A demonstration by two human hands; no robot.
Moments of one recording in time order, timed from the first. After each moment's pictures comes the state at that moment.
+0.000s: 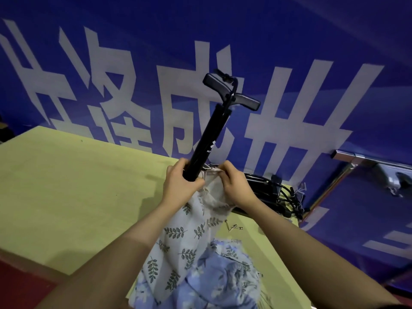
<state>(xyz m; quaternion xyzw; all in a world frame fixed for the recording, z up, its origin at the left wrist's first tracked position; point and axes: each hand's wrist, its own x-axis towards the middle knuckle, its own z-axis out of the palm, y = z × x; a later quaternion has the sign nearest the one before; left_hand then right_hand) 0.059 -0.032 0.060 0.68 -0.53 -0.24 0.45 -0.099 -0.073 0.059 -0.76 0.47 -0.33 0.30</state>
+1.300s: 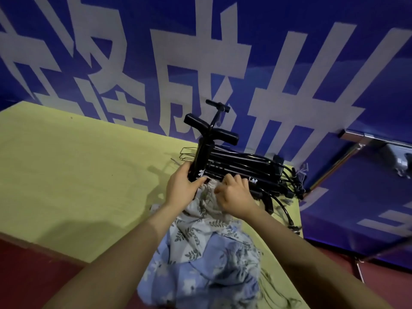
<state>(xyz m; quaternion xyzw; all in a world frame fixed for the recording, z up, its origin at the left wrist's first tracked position) 0.055 -0.032 -0.005 0.67 -0.57 -0.24 0.41 -0.109 -0.050 -0.008 -0.86 0.50 -0.03 0.05</state>
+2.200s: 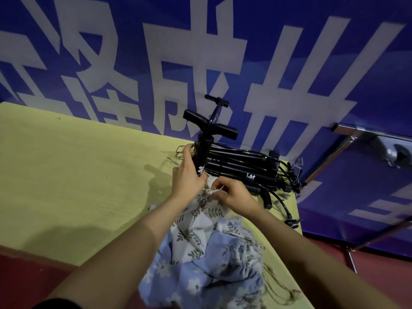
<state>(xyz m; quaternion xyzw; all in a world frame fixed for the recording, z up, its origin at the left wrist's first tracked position) 0.047 -0.039 0.001 0.67 -0.60 -0.21 0.39 -0.105 -0.036 -0.004 -0.76 0.49 -0.21 0.38</state>
